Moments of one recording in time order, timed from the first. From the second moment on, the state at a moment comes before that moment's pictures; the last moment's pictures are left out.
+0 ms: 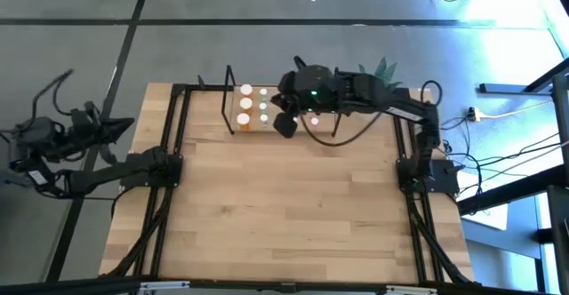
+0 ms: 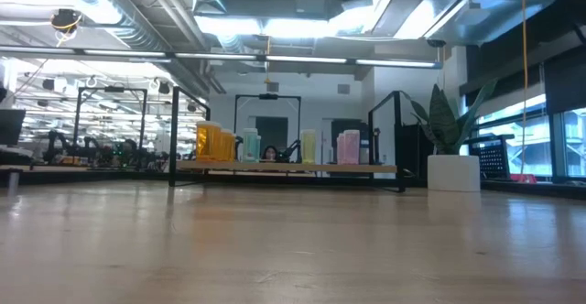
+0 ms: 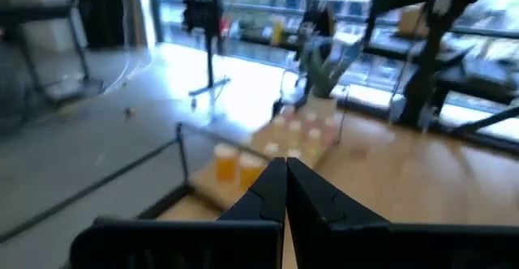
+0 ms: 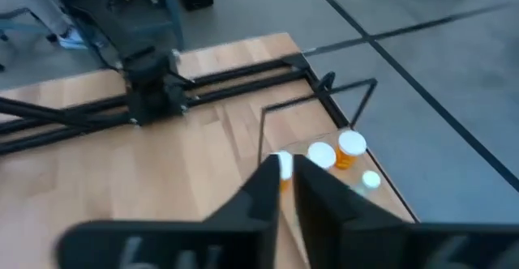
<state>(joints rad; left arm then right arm) 0.38 0.02 1.20 -1.32 -0.21 -0.10 -0.06 1.93 2.36 -1.00 0.27 0.16</state>
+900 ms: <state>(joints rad) 0.38 0.03 0.66 -0.67 0.09 -0.03 0.15 1.44 1.89 -1.27 0.62 0.40</state>
